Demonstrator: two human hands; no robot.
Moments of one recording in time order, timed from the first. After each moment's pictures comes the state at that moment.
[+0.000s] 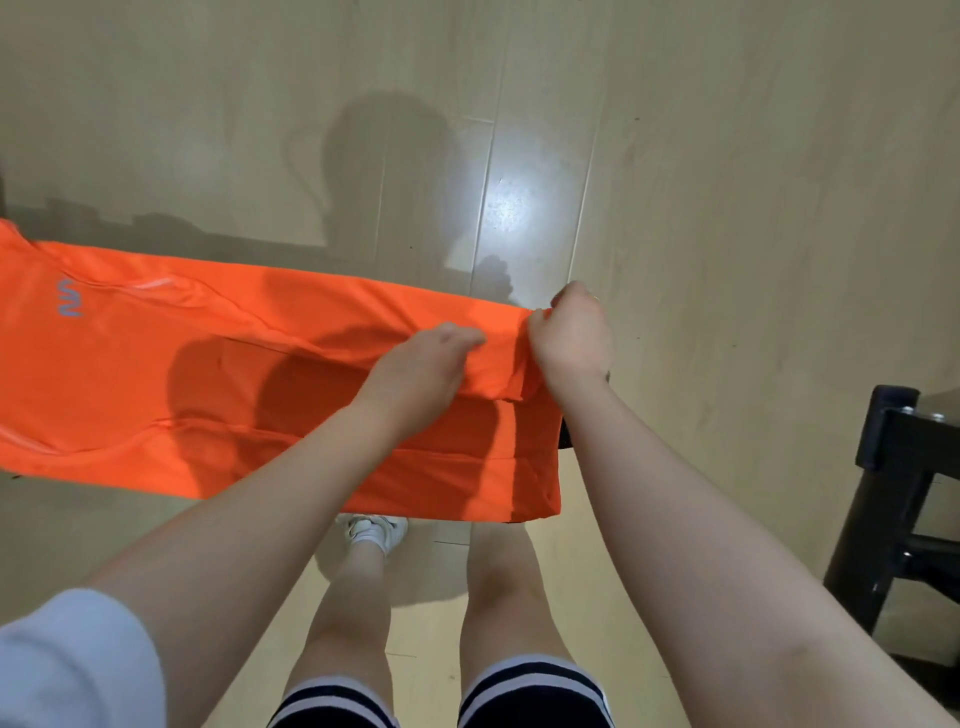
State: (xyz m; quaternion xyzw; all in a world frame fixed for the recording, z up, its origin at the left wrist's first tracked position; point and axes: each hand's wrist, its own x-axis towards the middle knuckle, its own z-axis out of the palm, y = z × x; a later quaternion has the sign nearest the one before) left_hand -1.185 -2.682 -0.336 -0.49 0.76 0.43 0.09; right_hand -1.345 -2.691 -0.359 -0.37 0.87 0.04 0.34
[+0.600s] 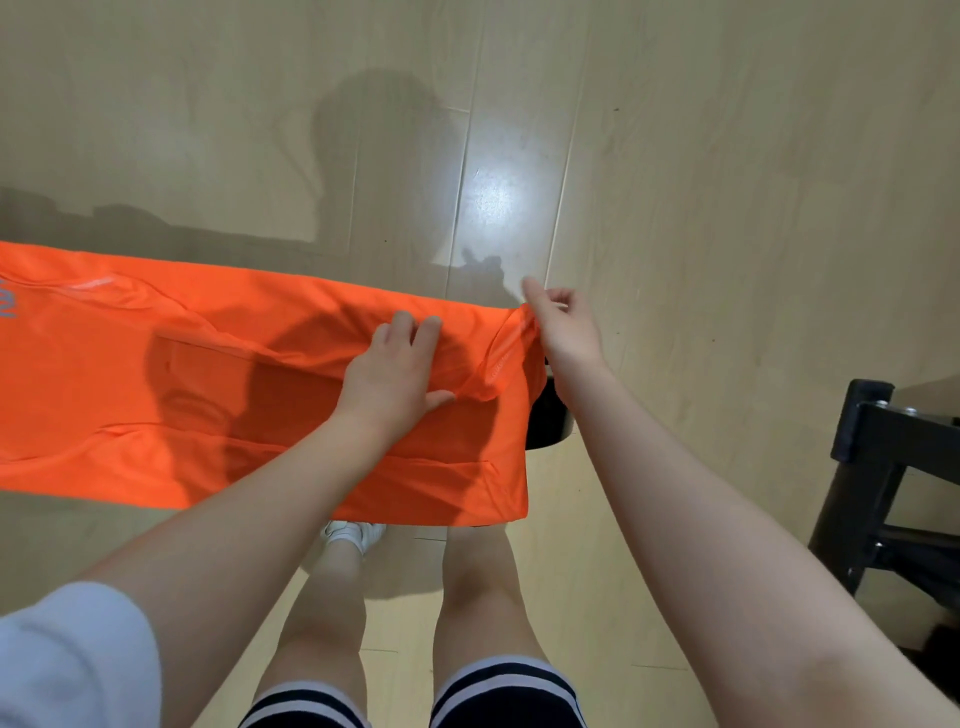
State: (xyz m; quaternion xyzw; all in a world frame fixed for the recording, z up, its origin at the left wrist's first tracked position) left_hand -1.213 -2.675 -0.341 -0.56 0.73 0.33 0.21; right_hand -1.382 -2.680 -0.378 -0.12 0.81 -0.18 0.54
